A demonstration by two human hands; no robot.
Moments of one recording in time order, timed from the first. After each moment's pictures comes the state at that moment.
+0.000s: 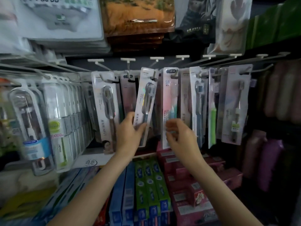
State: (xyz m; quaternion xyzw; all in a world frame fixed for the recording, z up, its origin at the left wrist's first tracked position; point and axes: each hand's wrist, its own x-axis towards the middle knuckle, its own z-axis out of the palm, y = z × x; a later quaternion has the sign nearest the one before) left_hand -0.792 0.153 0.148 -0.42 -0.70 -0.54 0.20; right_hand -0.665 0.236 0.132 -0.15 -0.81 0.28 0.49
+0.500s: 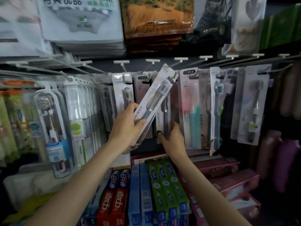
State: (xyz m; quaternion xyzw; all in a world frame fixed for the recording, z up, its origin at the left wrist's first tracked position) left_hand -0.823 0.100 0.186 -0.49 -0.74 -0.41 0.21; right_hand -0.751 0.228 0.113 -0.27 -0.76 0.36 0.46
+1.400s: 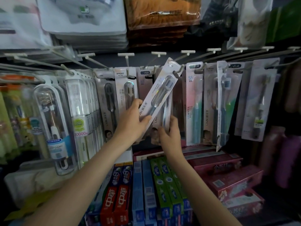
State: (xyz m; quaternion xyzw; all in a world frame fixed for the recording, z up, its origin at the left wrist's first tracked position) left_hand -0.830 0.106 0.182 -0.52 -0.72 -0.43 0.17; right_hand -0.757 0.194 0.118 -0.16 -0.66 0.52 0.52
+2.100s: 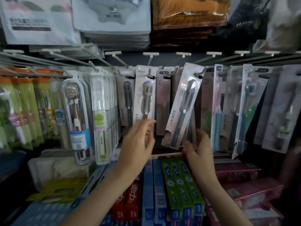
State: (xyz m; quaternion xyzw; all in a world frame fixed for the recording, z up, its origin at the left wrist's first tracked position) left_hand -0.831 0.071 0.123 -0.52 -0.66 -0.44 0.32; right_hand -0.716 0.193 0.095 -0.22 -0.72 0.42 0.50
